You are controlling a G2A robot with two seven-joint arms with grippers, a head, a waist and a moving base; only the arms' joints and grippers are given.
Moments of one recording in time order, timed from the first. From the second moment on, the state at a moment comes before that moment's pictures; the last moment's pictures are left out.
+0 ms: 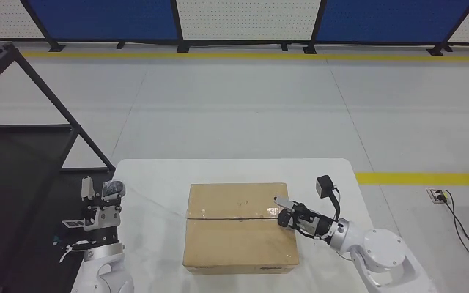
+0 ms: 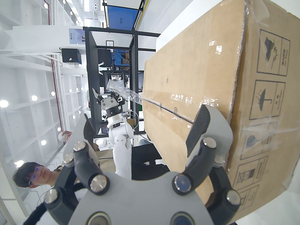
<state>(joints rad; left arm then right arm) 1.34 -1.27 -1.56 -1.80 -0.47 -0.36 0.23 -1.02 -1.11 1.30 -1.66 0.24 0.12 0.76</state>
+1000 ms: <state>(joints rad) 1.33 -1.29 -1.51 -1.85 -0.37 -0.37 0.14 -0.98 -1.12 1.26 -1.62 0.24 0.13 0.76</state>
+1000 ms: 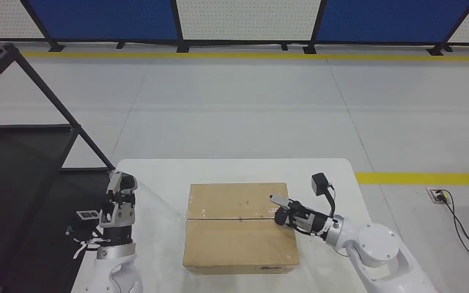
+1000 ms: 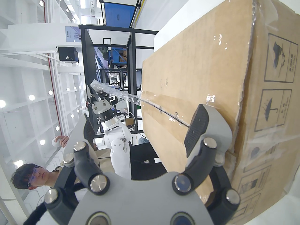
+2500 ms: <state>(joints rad) 1.62 -1.28 -1.58 -1.70 -0.50 -0.41 -0.43 -0.95 -1.12 1.24 -1.59 0.24 0.13 0.77</state>
